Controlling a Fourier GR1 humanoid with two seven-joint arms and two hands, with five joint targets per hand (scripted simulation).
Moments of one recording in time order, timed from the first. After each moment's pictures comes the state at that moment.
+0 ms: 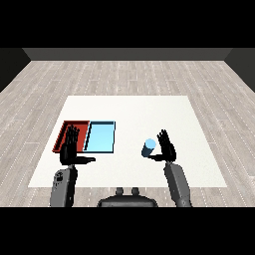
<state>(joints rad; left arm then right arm) 0.00 0.08 0.11 -1.67 0.14 -0.14 -0.37 -0.11 -0.01 -0.04 -1.28 -0.29 0.19 -0.31</state>
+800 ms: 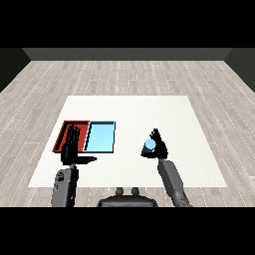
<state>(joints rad) 0.00 0.06 0.10 -1.68 0.14 -0.12 -0.35 -0.21 0.00 0.04 -1.11 -0.33 0.11 -0.36</state>
